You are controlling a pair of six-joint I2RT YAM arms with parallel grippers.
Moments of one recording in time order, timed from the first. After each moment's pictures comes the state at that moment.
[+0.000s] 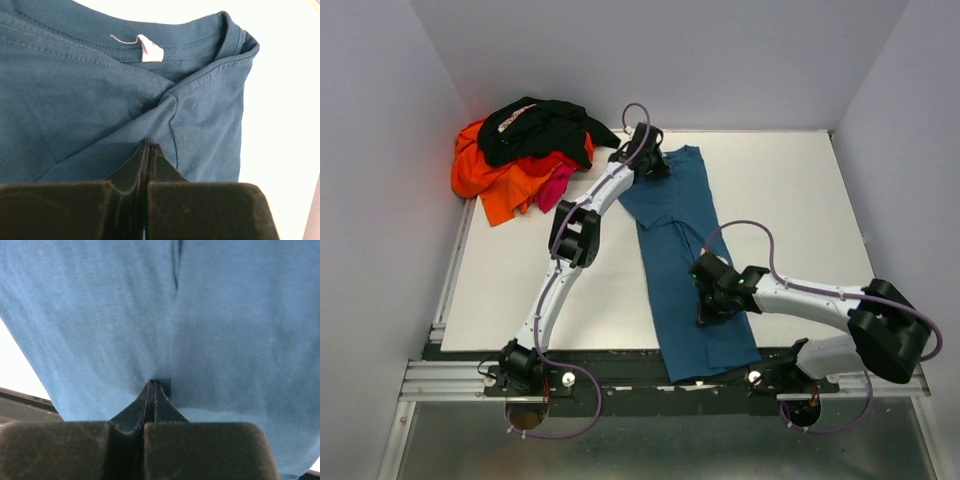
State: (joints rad) left arm -0.44 2.76 2.55 -0.49 0.09 -0.84; right arm 0.87 1.31 0.61 -0.51 0.01 0.81
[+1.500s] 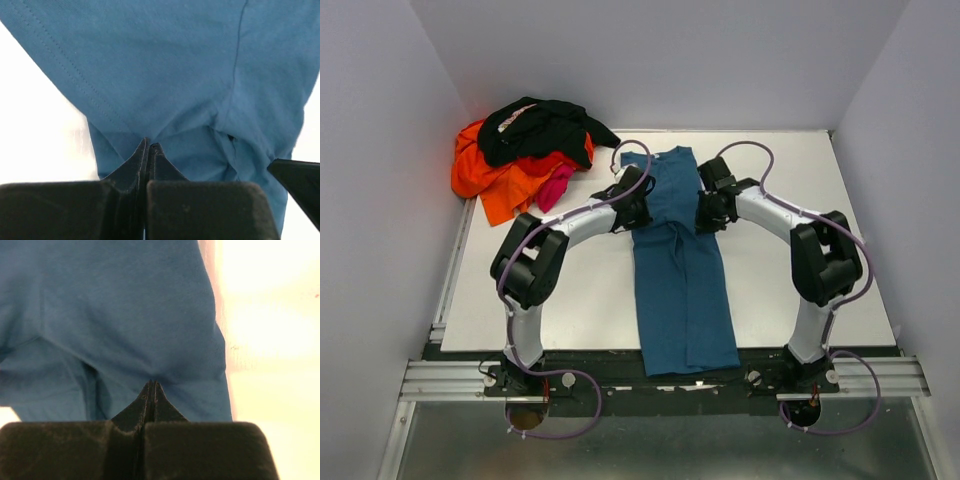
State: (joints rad) left arm -0.58 1.95 1.35 -0.26 -0.10 -0.73; right arm 0.44 1.90 1.36 -0.57 0.03 0.55
